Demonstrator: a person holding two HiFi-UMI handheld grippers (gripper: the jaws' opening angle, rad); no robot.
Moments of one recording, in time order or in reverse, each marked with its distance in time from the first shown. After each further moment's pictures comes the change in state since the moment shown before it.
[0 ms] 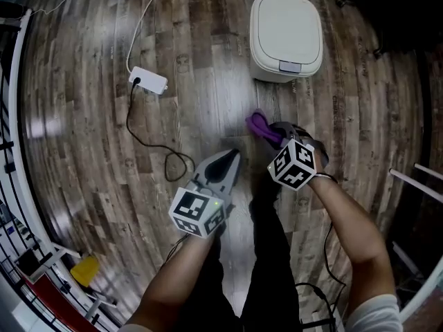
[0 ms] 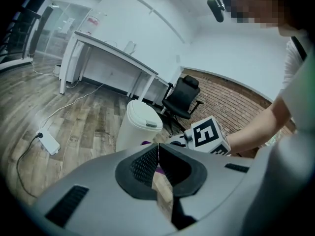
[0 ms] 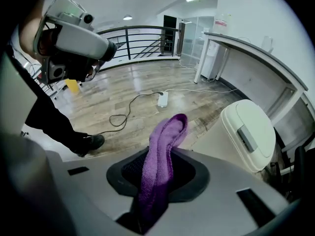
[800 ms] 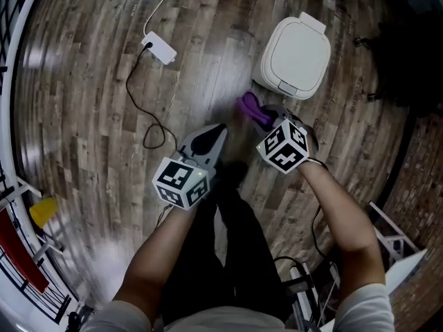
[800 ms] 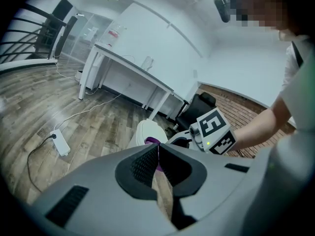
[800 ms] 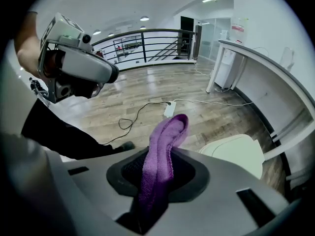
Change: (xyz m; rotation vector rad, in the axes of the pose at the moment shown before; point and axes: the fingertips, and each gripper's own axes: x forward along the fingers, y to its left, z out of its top) left arm -0.014 -0.002 0.103 -0.151 -0.138 0.165; right arm -0.072 -0.065 0.089 -0.149 0.001 0.151
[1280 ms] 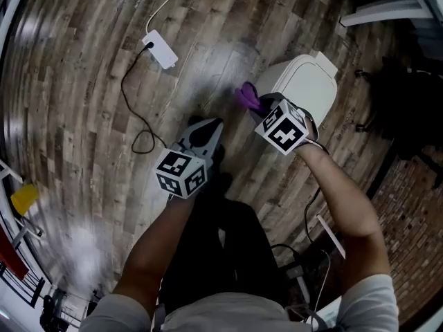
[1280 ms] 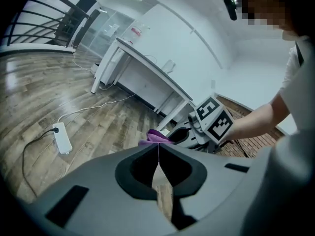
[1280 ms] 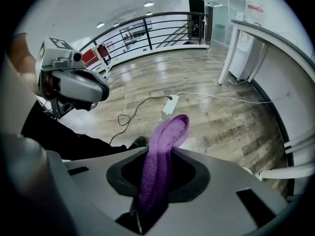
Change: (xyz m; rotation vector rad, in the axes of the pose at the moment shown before) left arm 0.058 0.102 0.055 -0.190 -0.042 0.064; right arm 0.058 -0.111 0.076 -0.064 0.157 0.160
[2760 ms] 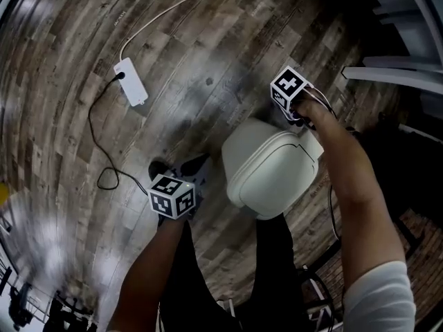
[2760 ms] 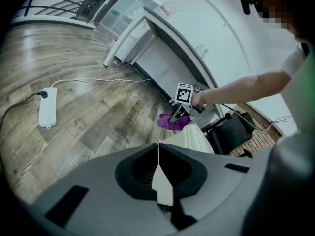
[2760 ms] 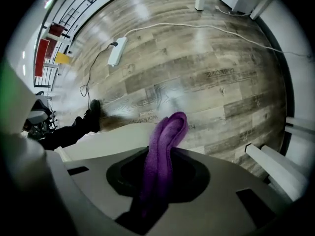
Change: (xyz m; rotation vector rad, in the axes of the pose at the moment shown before) left arm 0.194 0.085 -0.047 -0.243 0.081 0.104; right arm 0.125 -0.347 -0.130 0.153 0.641 0.055
